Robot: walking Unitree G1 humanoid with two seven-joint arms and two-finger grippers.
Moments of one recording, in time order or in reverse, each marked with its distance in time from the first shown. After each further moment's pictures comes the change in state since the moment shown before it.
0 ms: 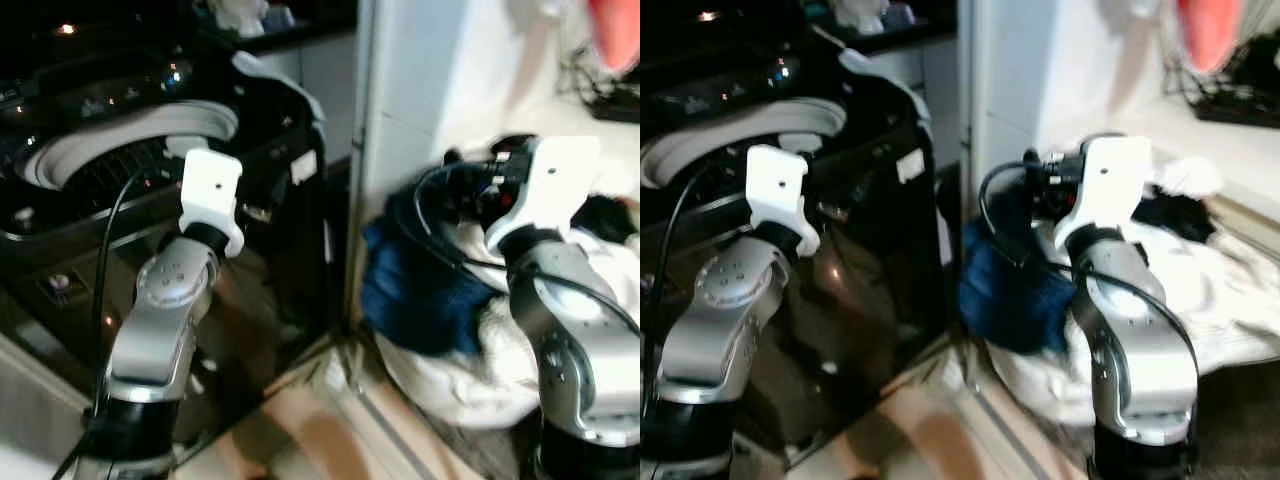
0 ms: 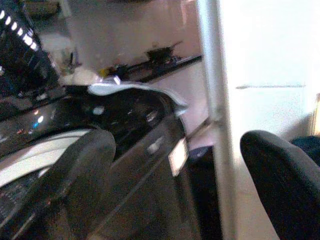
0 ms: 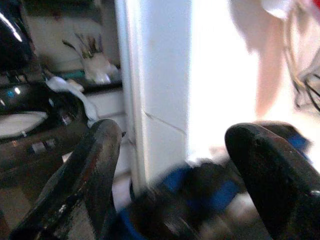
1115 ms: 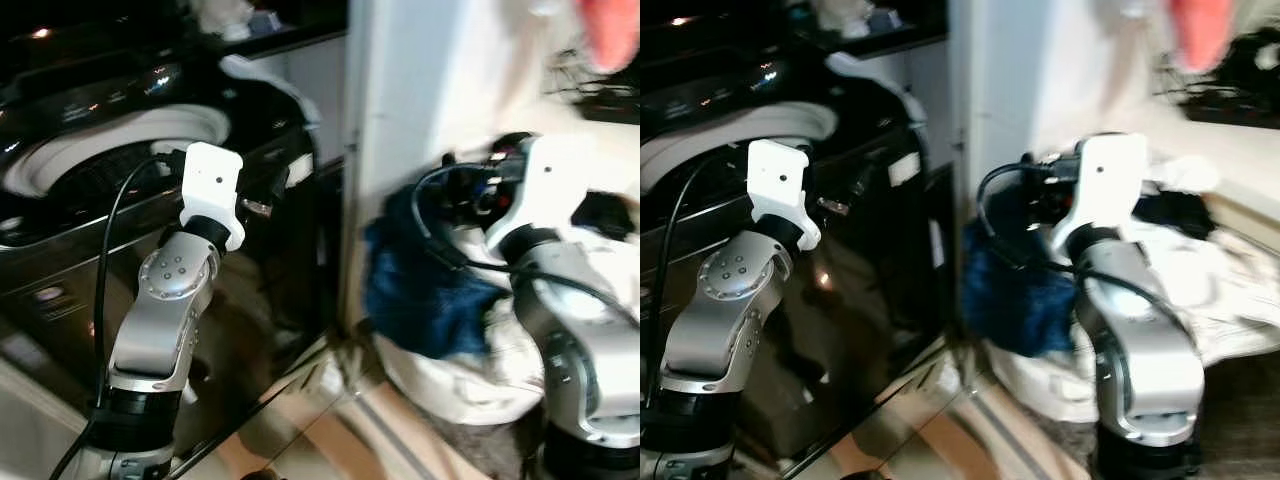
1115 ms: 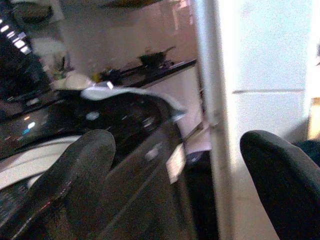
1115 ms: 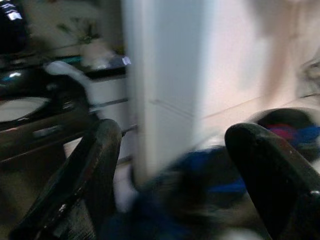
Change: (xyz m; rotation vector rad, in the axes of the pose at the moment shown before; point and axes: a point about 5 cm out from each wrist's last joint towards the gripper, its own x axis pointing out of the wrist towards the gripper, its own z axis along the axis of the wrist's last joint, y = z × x) left arm 0.007 -0.004 0.003 -0.009 -0.015 -0.011; right arm -0.002 -0.001 -0.002 -0.016 0.056 0.006
